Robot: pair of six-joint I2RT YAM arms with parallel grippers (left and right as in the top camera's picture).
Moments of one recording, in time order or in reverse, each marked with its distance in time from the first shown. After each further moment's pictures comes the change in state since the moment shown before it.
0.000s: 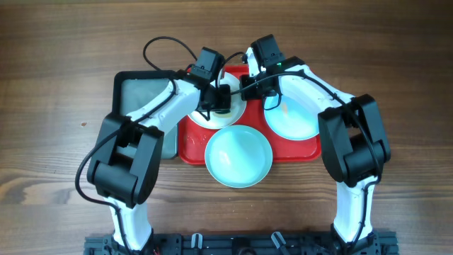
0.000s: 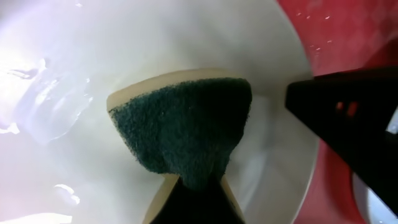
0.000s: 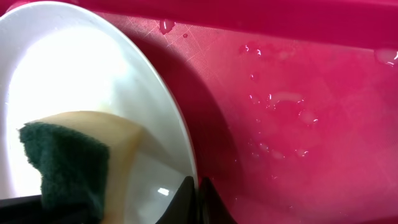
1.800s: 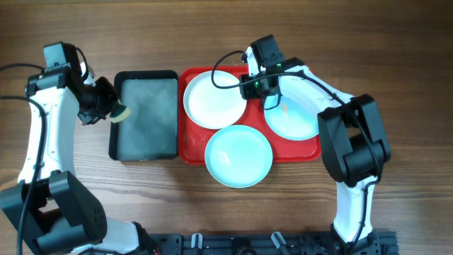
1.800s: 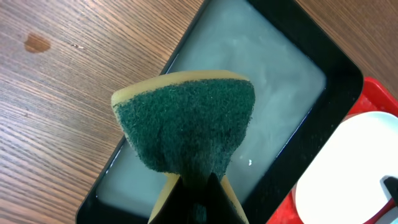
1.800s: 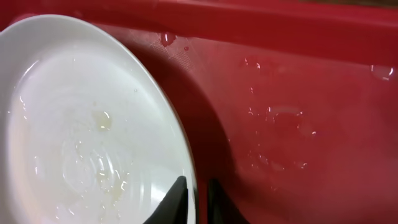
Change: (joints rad) left arm 0.691 -0.337 0.000 -0.454 -0.024 0.047; right arm 0.000 0.000 -0.009 0.040 0.009 0.005
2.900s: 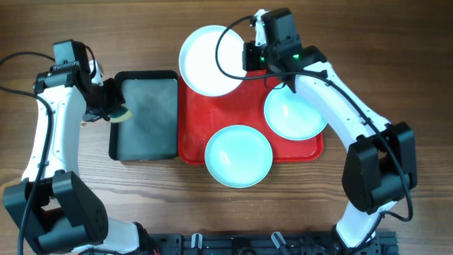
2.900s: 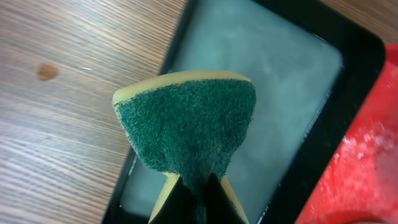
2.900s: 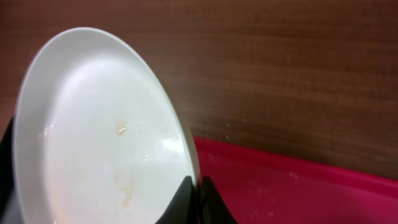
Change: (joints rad) left arm -0.044 0.000 -0.005 0.005 -0.063 0.151; right arm 0.013 -0.227 0.045 0.099 0.133 0.056
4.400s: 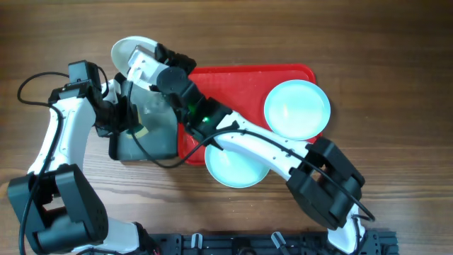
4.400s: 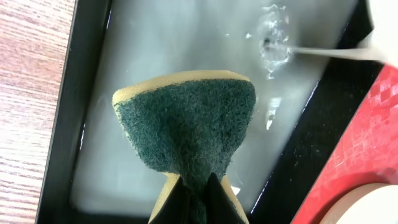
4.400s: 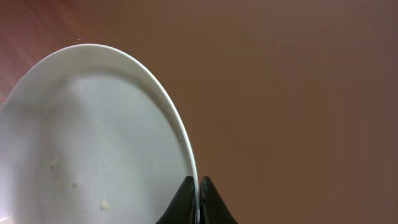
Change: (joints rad) left arm 0.000 0.000 -0.188 0.083 0.129 0.039; right arm 0.516 0.123 0.000 0.741 0.641 -1.025
